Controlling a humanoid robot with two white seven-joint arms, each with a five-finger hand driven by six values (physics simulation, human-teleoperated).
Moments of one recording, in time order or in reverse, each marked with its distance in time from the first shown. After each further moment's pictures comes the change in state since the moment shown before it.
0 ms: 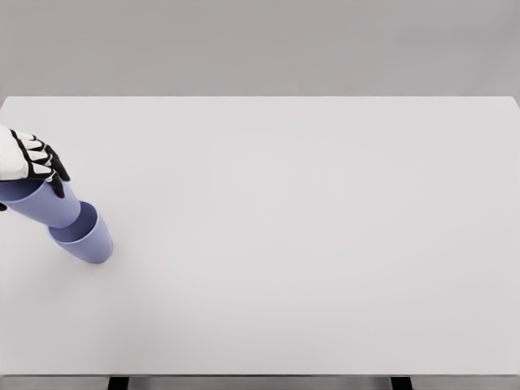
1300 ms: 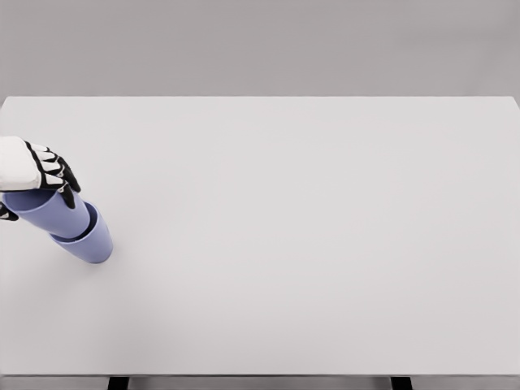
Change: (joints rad) left arm 0.050 -0.027 0.002 0.001 0.000 0.000 0.000; right arm 0.000 0.000 0.000 0.000 0.000 0.000 0.000
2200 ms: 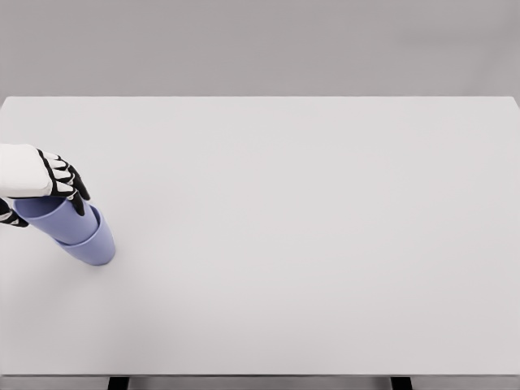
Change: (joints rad) left arm 0.018 -0.025 0.003 0.000 -0.006 0.000 0.000; right arm 0.000 0.000 0.000 0.000 0.000 0.000 0.000
